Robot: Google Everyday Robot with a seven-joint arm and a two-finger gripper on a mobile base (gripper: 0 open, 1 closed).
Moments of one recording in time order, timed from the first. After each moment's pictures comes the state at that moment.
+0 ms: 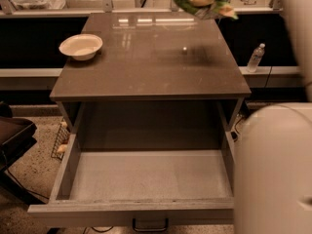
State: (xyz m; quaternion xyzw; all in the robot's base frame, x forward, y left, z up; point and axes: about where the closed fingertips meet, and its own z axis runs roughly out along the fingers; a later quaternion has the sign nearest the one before) arm 0.817 -0.137 1.008 -0.58 0.66 -0.05 0.48
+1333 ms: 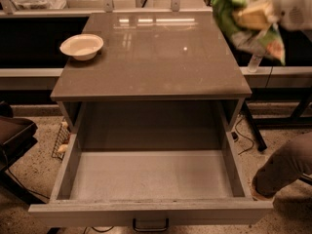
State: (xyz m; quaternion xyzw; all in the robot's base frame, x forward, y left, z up) arm 0.598 -0.200 1.051 -0.43 0.72 0.01 0.55
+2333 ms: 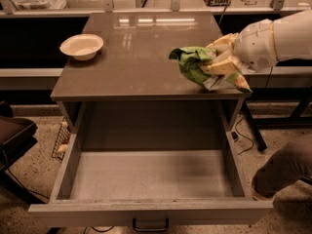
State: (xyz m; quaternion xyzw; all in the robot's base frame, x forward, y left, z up) arm 0.573 -0.132 0.939 -0.62 0.61 0.15 0.47
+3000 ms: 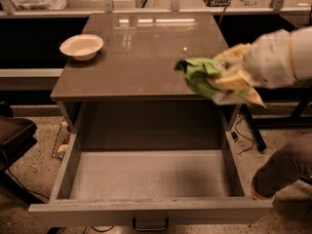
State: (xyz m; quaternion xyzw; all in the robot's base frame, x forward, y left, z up) arm 0.519 -0.138 0.943 -0.61 0.63 0.12 0.47
